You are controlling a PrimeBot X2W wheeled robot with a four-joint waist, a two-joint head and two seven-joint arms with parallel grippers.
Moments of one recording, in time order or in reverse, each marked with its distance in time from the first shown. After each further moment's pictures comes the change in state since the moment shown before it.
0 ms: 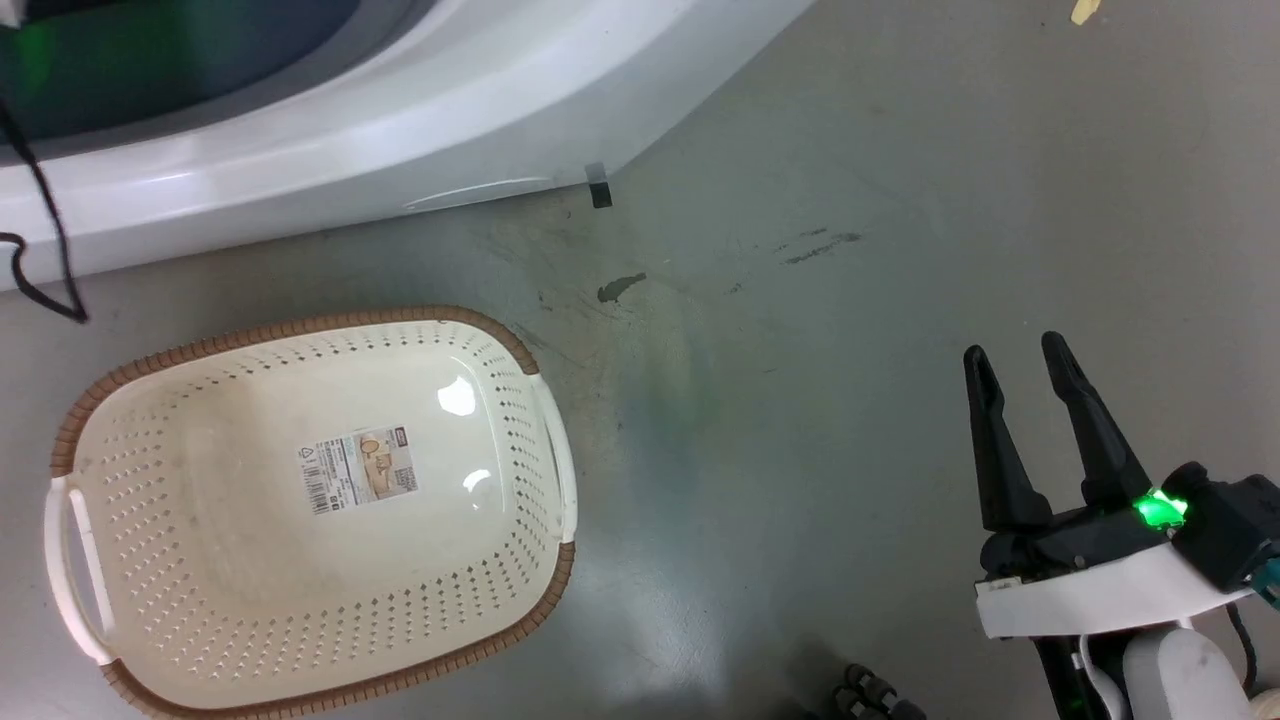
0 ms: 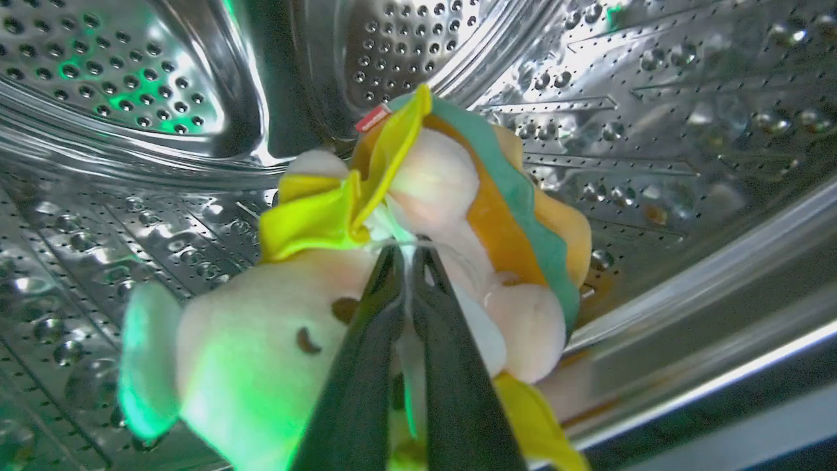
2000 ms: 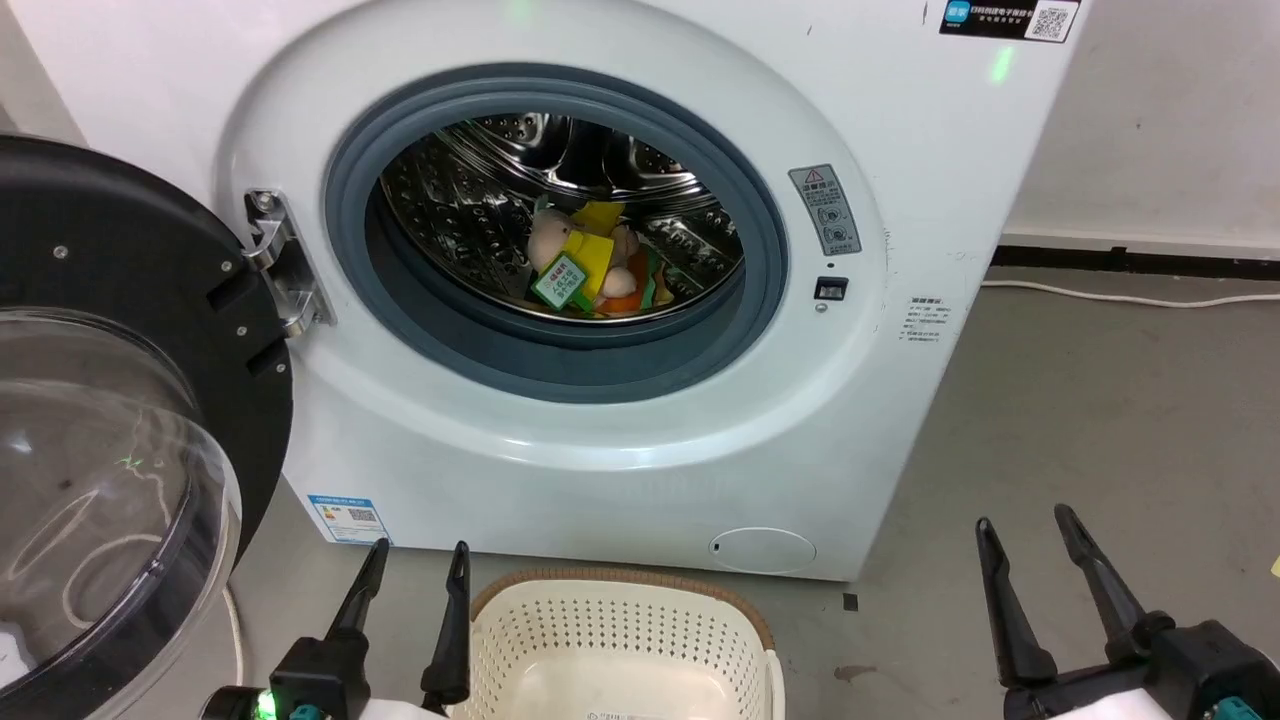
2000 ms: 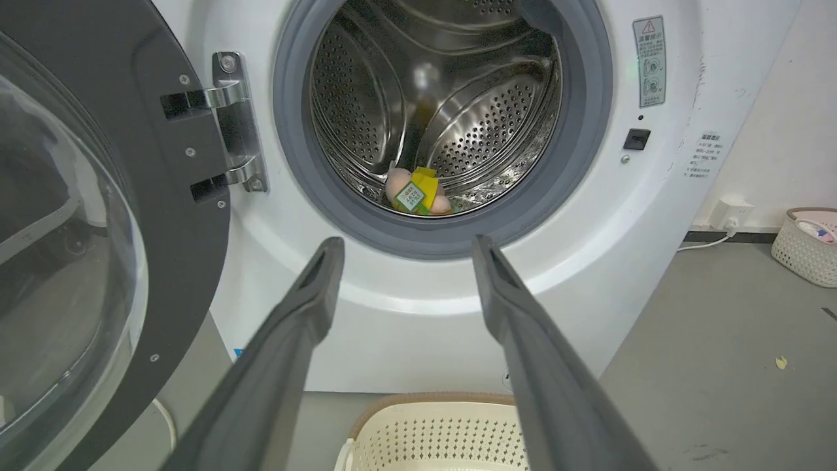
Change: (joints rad) left arm 1.366 -0.376 0.116 -0.679 0.011 0.251 -0.379; right arm 0.237 0.000 -0.061 0.012 -0.202 0.000 0.000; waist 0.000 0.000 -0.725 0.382
